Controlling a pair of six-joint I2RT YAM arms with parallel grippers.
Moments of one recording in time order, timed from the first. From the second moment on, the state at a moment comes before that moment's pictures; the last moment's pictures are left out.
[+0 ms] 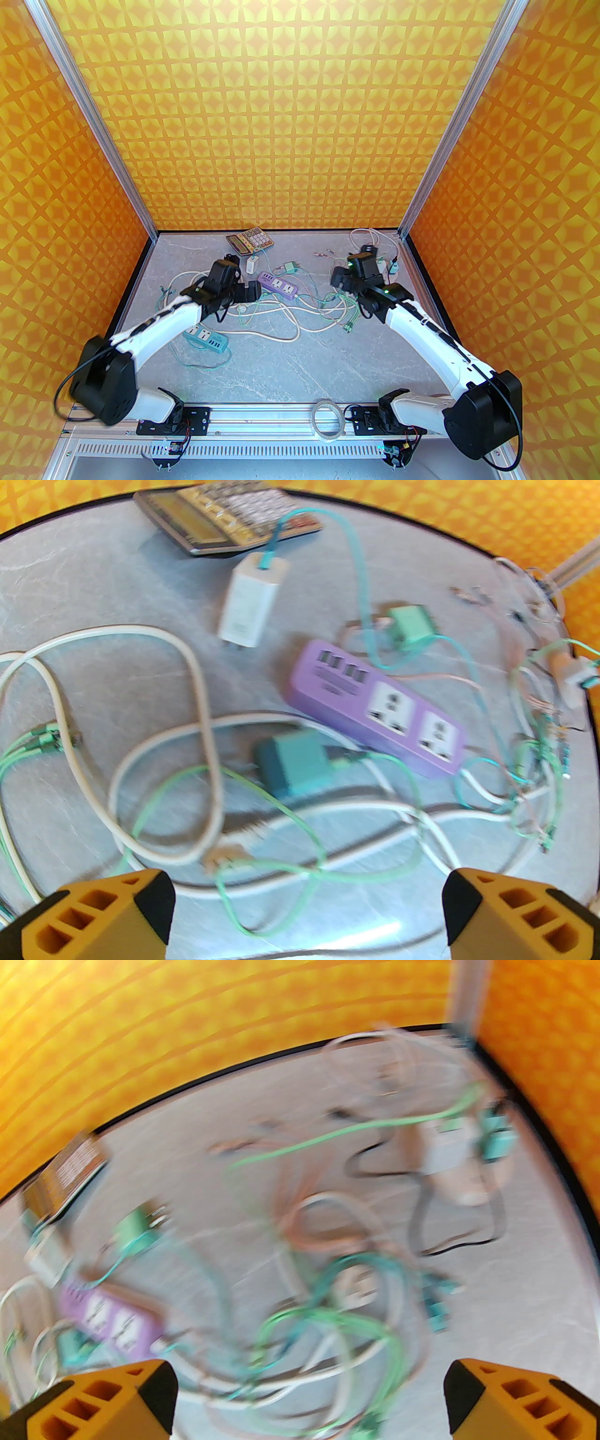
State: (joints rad) left arm -0.51 1.38 0.95 -0.32 -0.02 -0.48; right arm 0.28 1.27 1.04 -0.56 0.40 0.49
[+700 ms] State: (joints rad) left arm -0.65 1.35 0.90 -0.18 -0.02 -0.48; right arm -0.28 1.86 1.52 -0.55 0.08 0.58
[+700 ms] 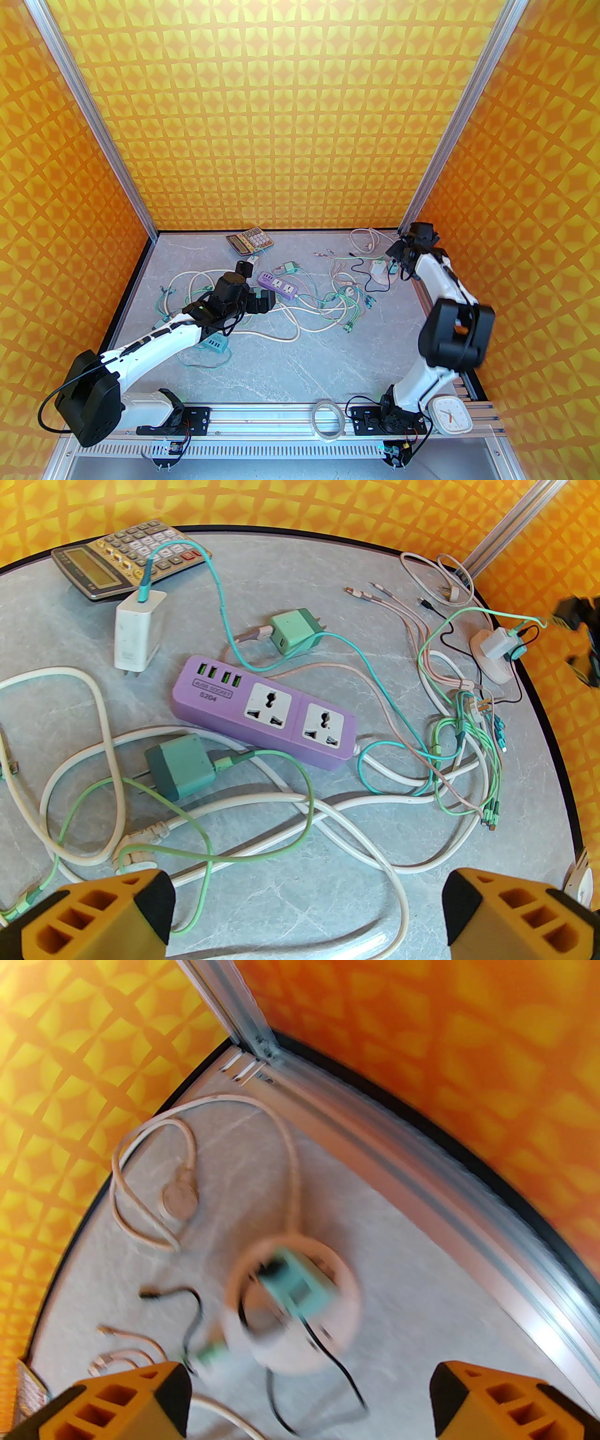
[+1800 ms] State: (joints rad) left arm -0.70 1.42 1.06 -0.26 -0.02 -0.44; right arm -0.33 2.38 1.98 -0.80 -0.27 0.59
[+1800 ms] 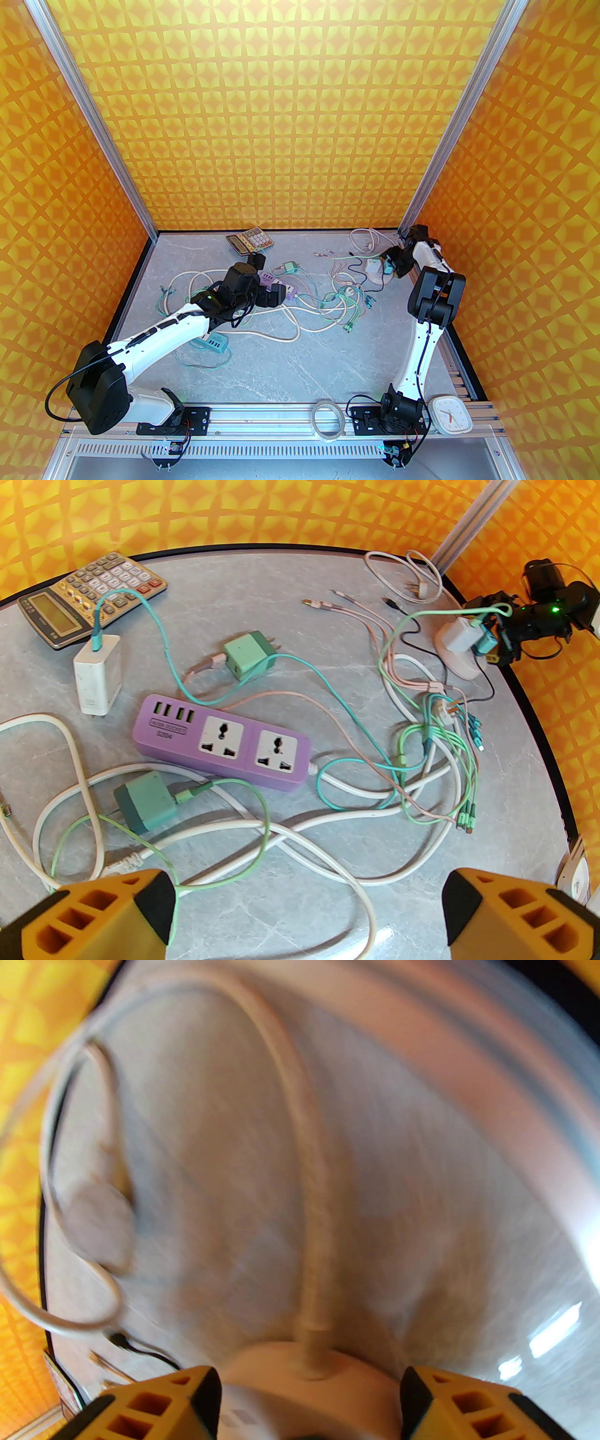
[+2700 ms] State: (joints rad) left arm -0.71 1.33 0.96 -0.25 -0.02 -0.44; right arm 0.08 2.21 1.74 -0.78 -0.32 0.54
